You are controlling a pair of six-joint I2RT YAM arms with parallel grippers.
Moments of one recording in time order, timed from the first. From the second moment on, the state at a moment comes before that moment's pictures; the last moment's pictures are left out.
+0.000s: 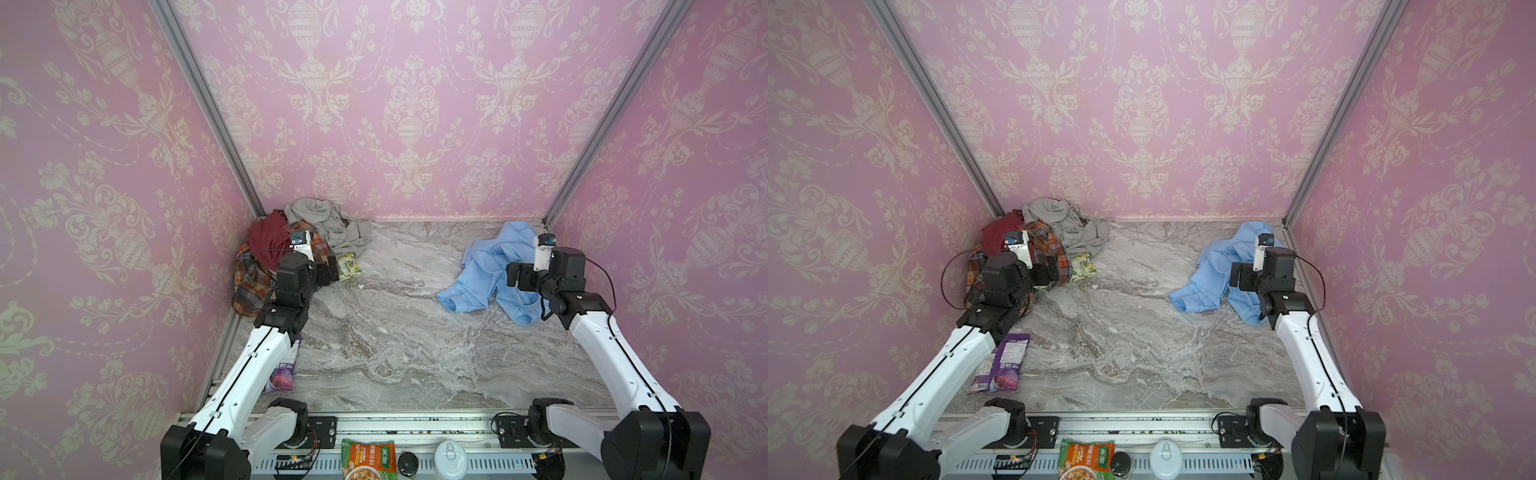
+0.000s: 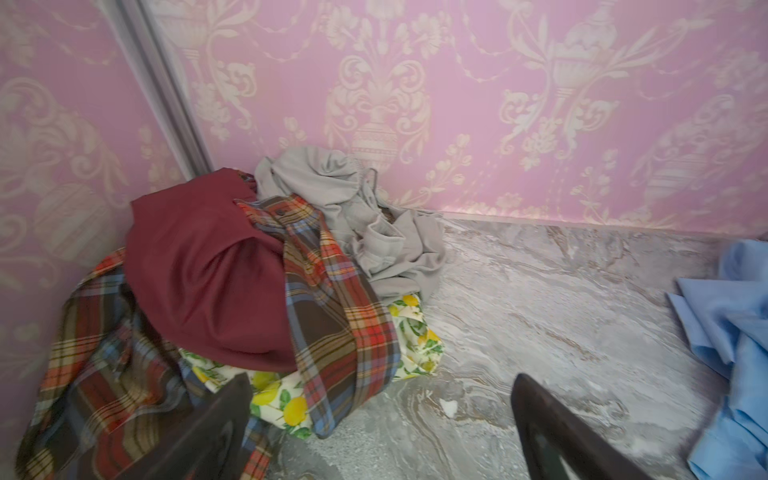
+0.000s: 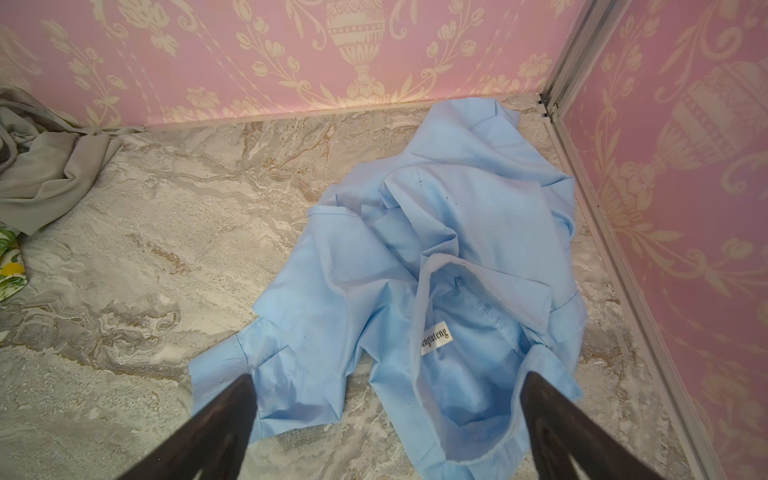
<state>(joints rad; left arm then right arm) -0.13 1.05 0.80 -0.09 -0.19 -0.17 -0.05 1.09 0.84 -0.30 -0.02 0.06</state>
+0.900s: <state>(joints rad) 0.10 1.62 0.37 0.80 0.04 -0.09 -0.01 1.55 0.32 0.85 -0.02 0.06</state>
